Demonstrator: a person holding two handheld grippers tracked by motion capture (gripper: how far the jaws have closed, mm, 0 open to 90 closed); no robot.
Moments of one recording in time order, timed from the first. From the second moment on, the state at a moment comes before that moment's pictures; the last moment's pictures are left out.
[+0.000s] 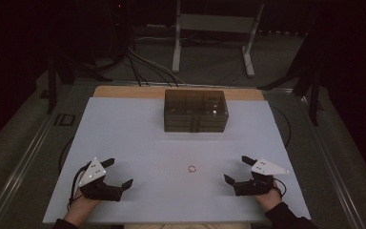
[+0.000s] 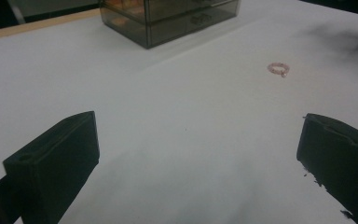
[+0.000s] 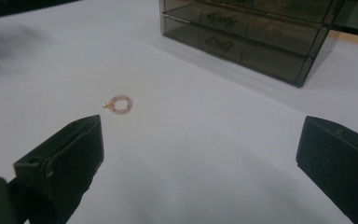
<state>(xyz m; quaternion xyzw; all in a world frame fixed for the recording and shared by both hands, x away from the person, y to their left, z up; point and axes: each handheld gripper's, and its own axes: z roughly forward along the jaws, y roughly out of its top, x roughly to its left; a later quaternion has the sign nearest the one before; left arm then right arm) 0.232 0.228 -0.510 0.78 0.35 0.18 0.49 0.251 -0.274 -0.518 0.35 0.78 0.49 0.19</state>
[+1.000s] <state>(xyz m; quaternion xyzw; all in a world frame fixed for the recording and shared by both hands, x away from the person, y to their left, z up) 0.228 0.231 -0.510 0.78 0.35 0.18 0.49 0.258 -0.259 -0.474 0.31 0.78 0.49 0.22</state>
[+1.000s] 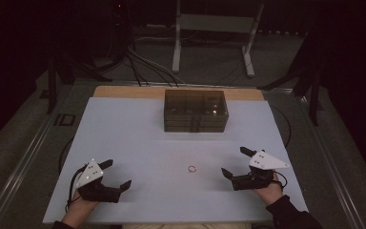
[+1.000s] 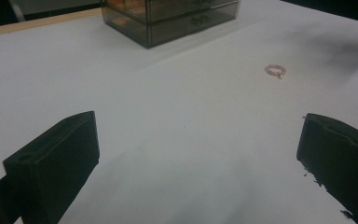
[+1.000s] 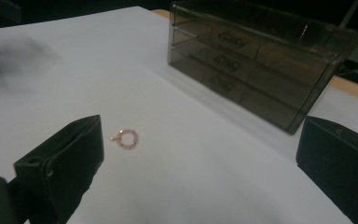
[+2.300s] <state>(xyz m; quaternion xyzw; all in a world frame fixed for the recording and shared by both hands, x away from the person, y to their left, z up) 0.226 0.232 -0.508 0.78 0.35 0.17 0.49 0.303 -0.239 -0.441 0.23 0.80 0.47 0.30</state>
